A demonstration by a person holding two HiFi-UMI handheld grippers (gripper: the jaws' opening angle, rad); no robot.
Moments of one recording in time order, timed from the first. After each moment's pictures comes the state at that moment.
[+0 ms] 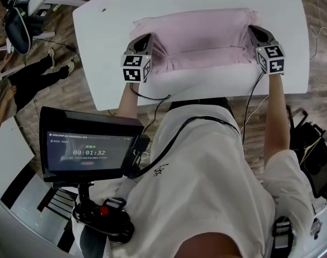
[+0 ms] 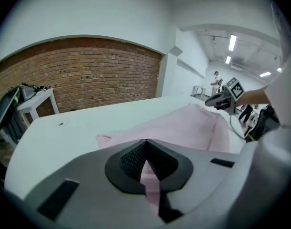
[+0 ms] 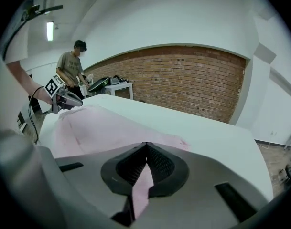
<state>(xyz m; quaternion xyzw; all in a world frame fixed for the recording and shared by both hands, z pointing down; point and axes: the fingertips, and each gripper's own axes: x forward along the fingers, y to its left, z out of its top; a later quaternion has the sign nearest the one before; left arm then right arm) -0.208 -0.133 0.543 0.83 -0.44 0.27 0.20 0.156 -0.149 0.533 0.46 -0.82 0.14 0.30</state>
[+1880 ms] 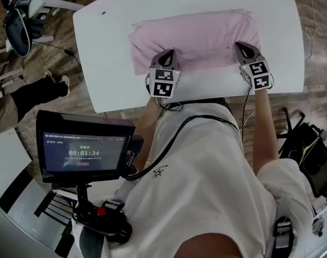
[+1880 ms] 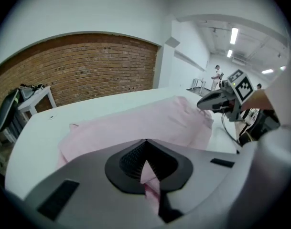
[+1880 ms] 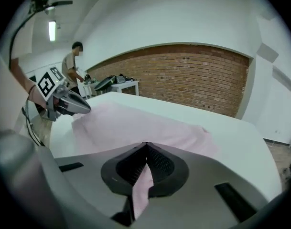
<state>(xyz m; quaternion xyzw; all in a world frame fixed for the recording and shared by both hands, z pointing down) -0.116 -0.076 0.557 0.81 -0.43 0.32 0.22 0.118 -0.096 0.548 0.44 -0.83 0.16 0.31</state>
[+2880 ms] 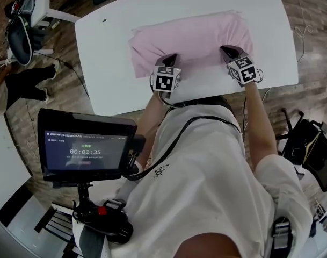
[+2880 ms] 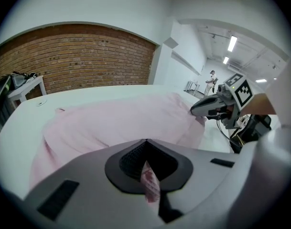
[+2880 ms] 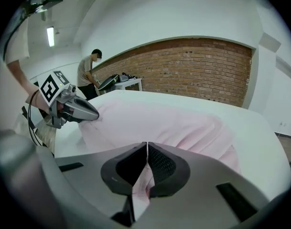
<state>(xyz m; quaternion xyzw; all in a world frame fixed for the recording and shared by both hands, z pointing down) -0.100 -0.041 0.562 0.83 -0.40 0.29 0.25 0.086 -0.051 0.553 0.42 -0.84 0.18 0.30</state>
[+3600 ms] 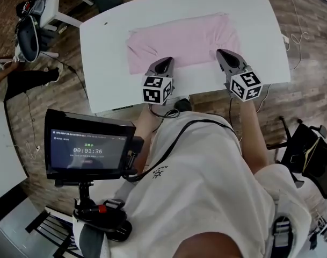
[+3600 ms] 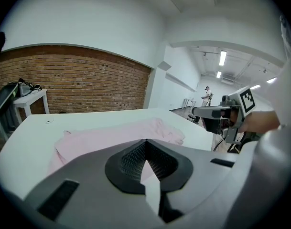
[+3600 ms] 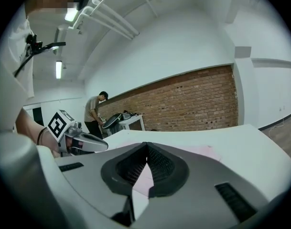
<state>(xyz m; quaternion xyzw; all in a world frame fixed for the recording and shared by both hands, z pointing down) -0.101 -0.035 0.482 0.86 -0.41 0.19 0.22 0.066 -0.036 0.433 0.46 -0.87 0.16 0.09</state>
